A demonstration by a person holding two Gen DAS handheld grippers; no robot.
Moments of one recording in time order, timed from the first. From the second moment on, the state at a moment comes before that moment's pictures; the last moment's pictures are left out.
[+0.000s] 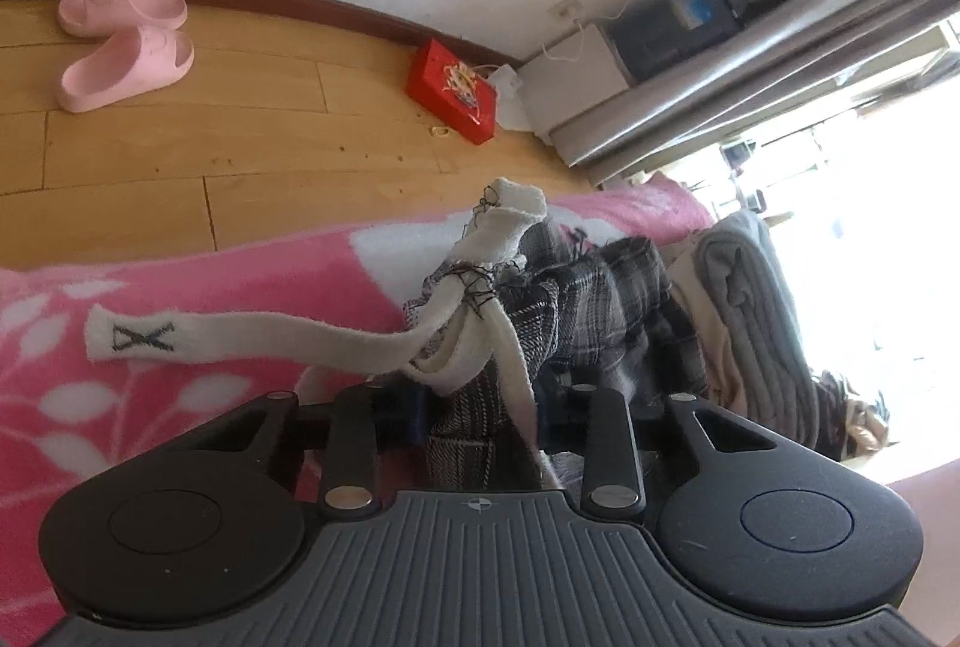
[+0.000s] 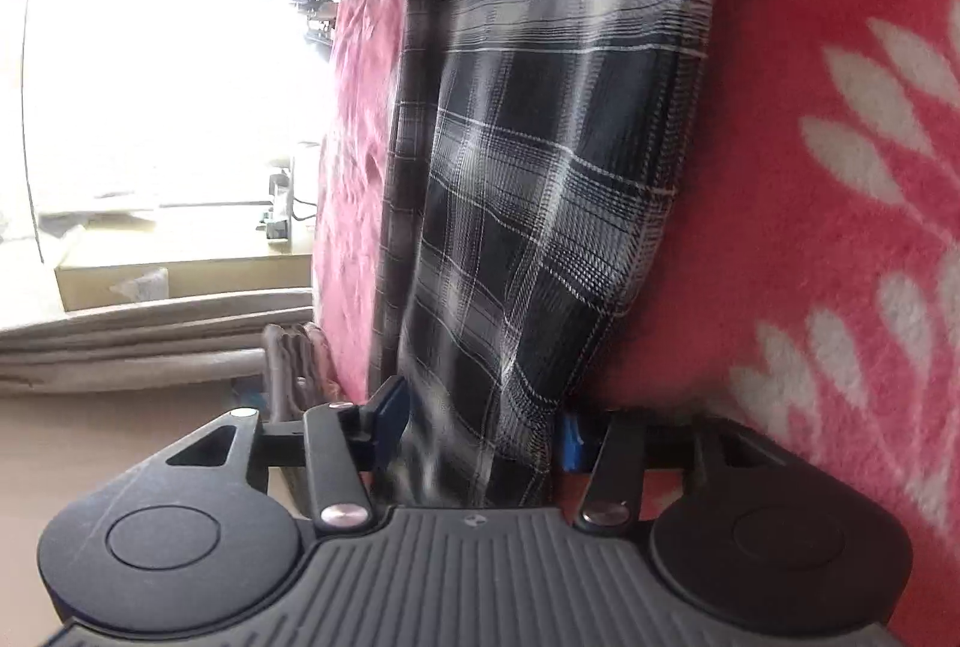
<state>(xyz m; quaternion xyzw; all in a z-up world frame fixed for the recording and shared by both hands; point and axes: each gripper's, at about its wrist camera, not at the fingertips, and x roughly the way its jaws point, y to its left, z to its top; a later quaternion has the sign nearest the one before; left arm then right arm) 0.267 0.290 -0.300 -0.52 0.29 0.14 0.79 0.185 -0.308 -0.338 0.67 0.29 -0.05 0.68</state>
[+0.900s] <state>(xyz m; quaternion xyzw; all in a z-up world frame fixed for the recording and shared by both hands) 0.173 0.309 -0.248 -0.51 0.29 0.21 0.79 0.135 -0.332 -0.299 0.63 0.33 -0.08 0.70</state>
